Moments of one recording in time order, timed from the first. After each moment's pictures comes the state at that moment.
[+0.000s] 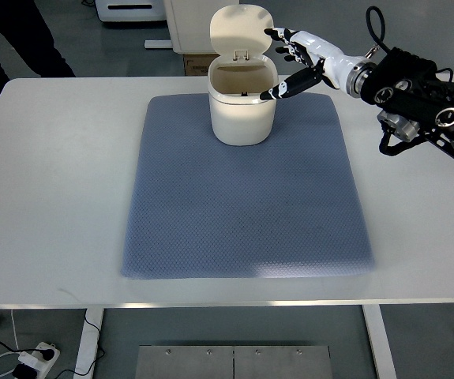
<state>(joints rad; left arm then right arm) -0.02 0.00 -0.11 -0.27 -0.07 0.20 -0.41 1.42 -0.29 -0.24 0.83 -0.28 -0.02 0.24</state>
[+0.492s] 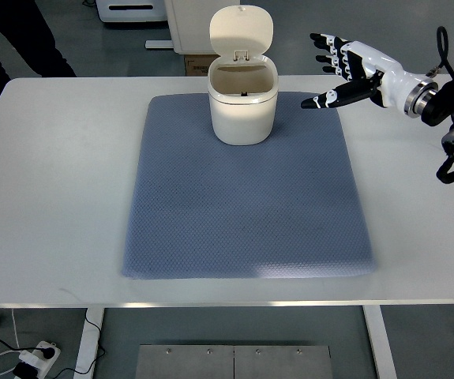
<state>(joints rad) -0.02 0.00 -0.11 -0.27 -0.07 0.20 -0.41 1.22 -0.59 0.02 1.12 -0.28 -0.03 0.25</state>
